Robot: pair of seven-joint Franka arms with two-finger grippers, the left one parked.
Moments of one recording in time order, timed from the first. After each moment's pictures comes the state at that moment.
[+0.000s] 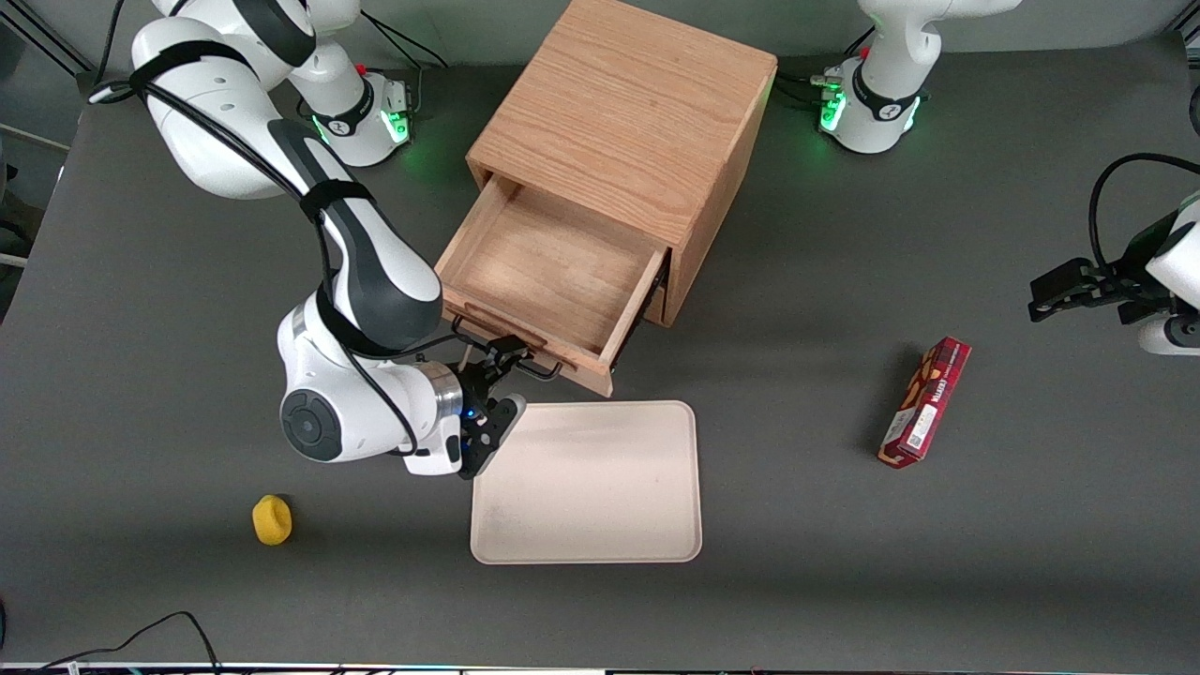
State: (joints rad) arm 0.17 0.82 0.33 -1.09 0.24 1.69 -0.43
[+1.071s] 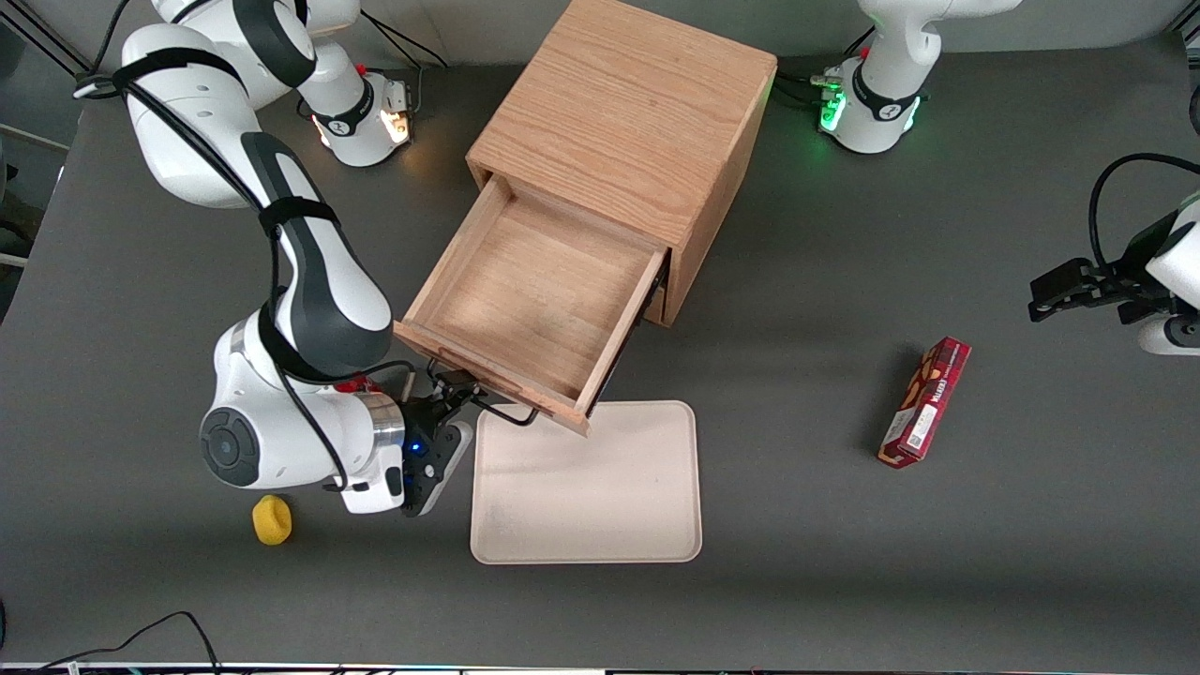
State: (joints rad) arm 0.17 0.84 0.22 -0.97 0.24 1.67 -0.61
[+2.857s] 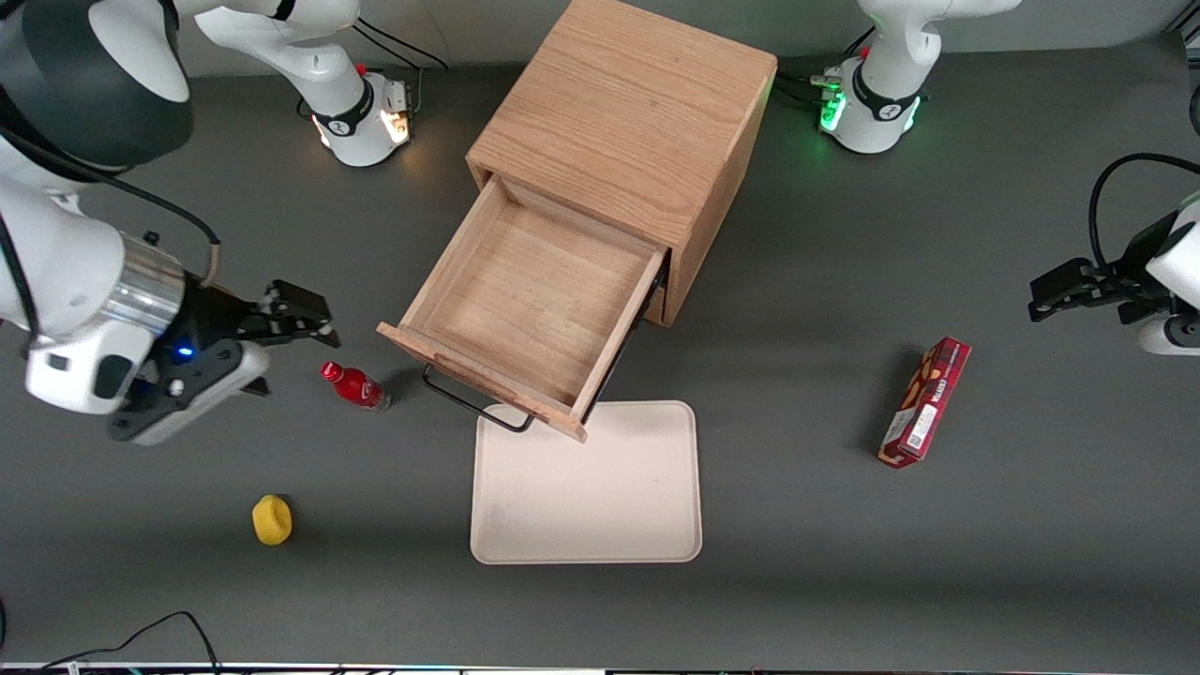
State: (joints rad) arm 0.17 0.45 0.06 -0.95 0.10 1.42 -0.13
